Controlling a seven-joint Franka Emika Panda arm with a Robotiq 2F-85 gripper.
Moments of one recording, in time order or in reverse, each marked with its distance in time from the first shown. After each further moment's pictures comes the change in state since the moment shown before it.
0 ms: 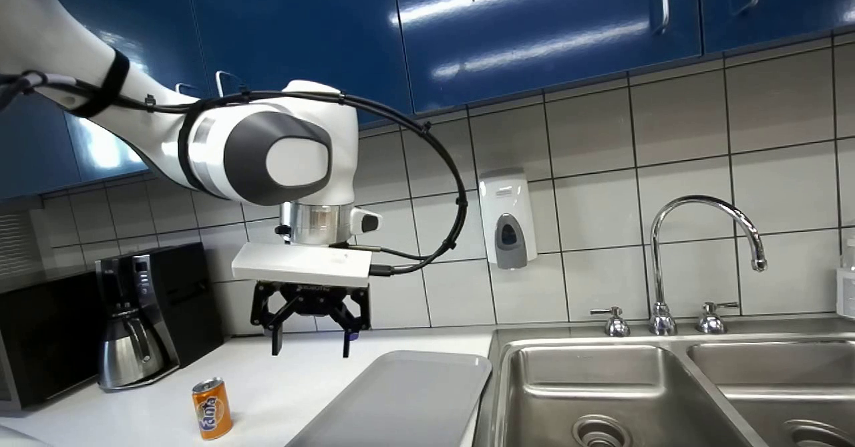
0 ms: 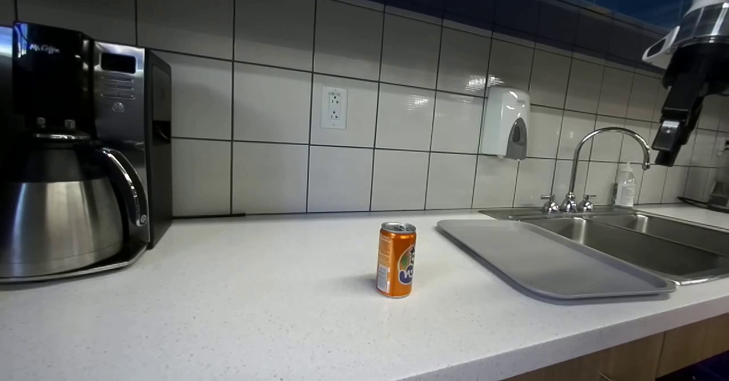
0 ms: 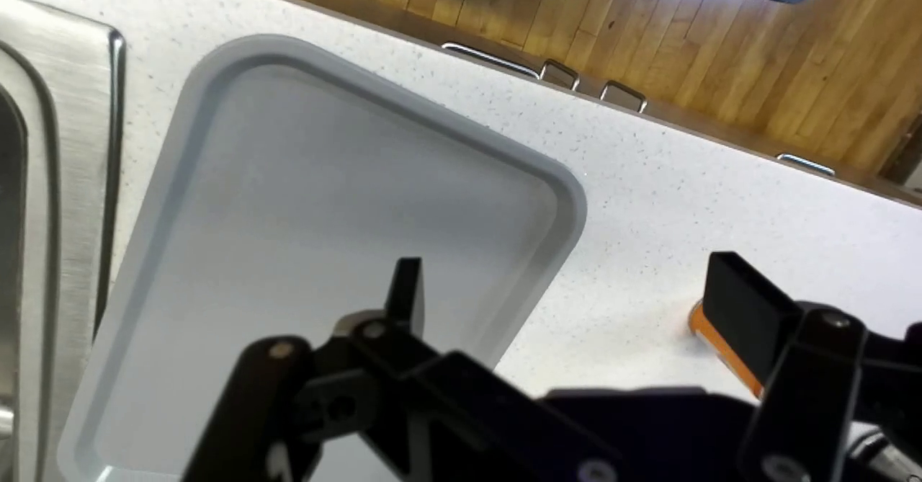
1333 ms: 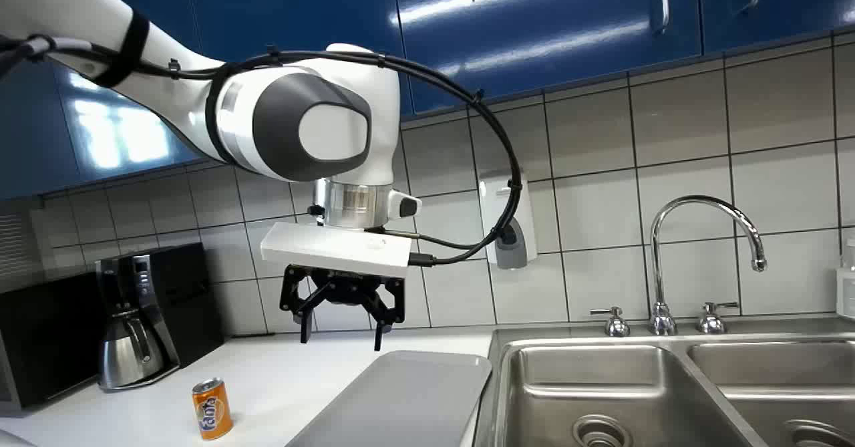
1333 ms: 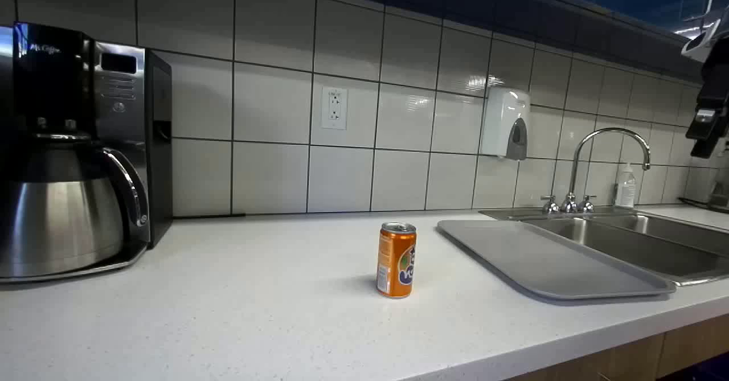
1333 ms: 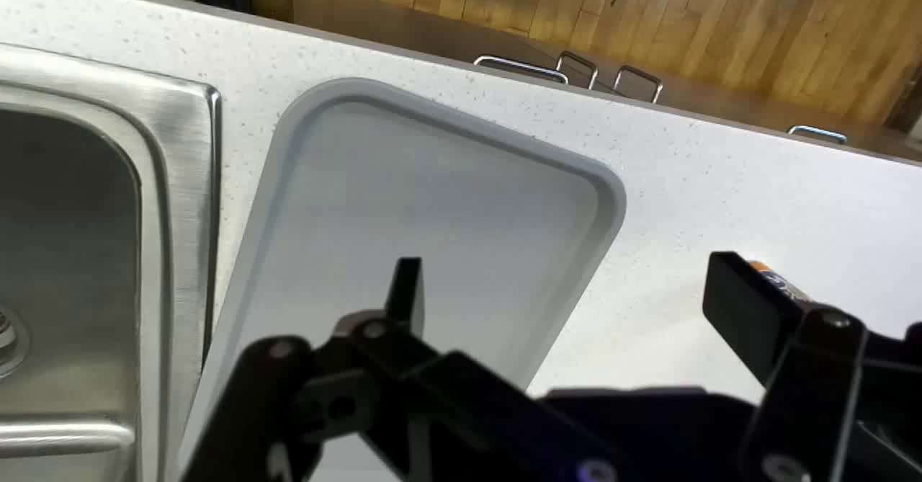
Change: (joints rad) arm -0.030 -0.047 -0.156 0.052 -0.083 -0.087 -0.010
